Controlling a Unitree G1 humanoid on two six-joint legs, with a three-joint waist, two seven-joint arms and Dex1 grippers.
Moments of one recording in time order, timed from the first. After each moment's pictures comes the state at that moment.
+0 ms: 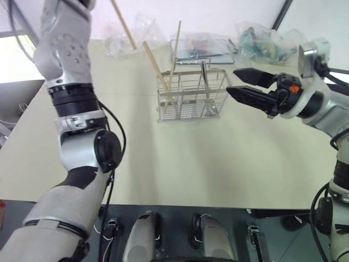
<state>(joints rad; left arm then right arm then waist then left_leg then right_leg) -1.35 0.20 0.41 0.29 -0.45 0.43 -0.05 -0.66 -0.78 -0.28 -0.19 1.00 0.89 0.83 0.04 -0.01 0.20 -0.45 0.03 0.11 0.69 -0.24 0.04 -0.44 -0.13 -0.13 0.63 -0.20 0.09</state>
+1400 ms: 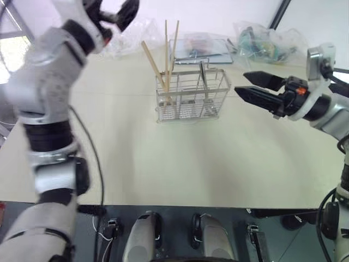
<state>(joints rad) -0.98 0.73 0.15 -0.08 -0.49 0.83 -0.47 -0.60 -0.85 -0.31 -0.12 0.94 0.86 0.86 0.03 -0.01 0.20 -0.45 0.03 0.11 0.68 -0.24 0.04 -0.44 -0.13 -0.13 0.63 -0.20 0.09</state>
